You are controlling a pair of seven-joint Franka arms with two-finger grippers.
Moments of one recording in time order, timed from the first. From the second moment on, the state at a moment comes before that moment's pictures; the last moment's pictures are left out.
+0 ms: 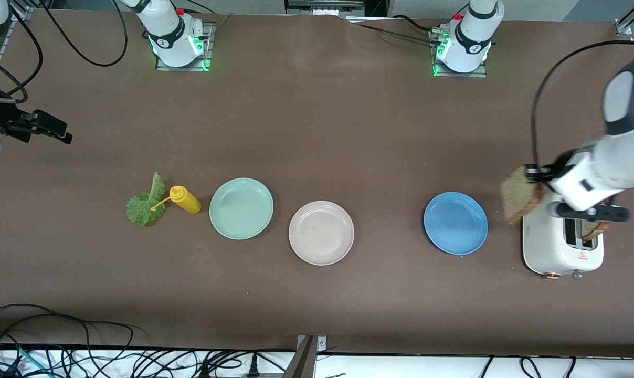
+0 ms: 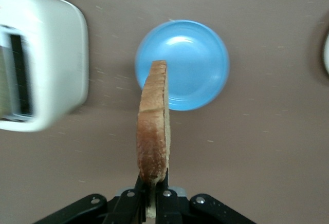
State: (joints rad) left arm 0.08 0.40 -0.23 -1.31 0.00 1.45 -0.15; right arm 0.03 0.01 -0.11 -1.71 0.04 1.70 -0.04
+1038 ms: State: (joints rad) left arm -0.25 0.63 -0.23 -1.32 -0.41 1.89 -0.72; right arm 0.02 0.01 -0.13 -1.71 0.04 1.71 -0.04
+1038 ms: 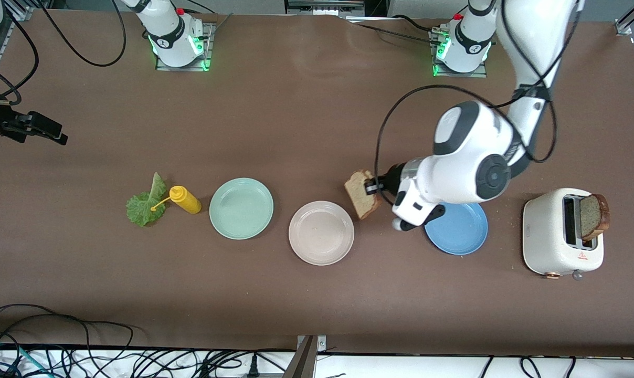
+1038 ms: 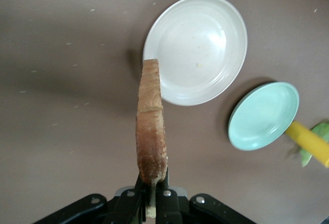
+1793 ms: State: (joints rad) left arm -0.38 0.77 -0.23 -1.32 -0.41 2.32 -0.84; right arm 0.02 0.02 -0.13 -1.71 0.04 1.72 -0.04
